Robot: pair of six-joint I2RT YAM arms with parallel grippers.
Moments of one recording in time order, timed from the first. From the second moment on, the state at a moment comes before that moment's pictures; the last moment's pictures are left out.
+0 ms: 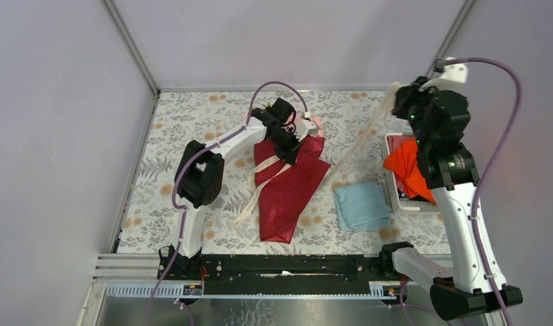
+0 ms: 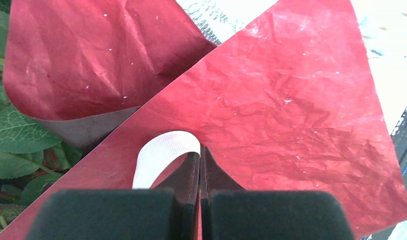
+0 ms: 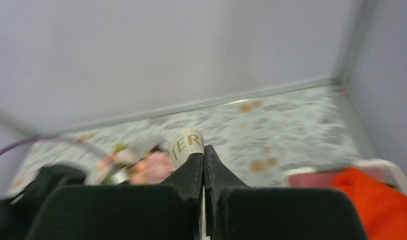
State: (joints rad) left arm -0.56 2.11 1.76 -0.80 0.54 0.40; right arm 0.13 1.03 1.39 -0.43 0.24 0.24
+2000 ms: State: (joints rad) left arm -0.73 1.83 1.69 -1.13 0.79 0.78; right arm 0.51 1.83 1.09 0.05 -0.49 0.58
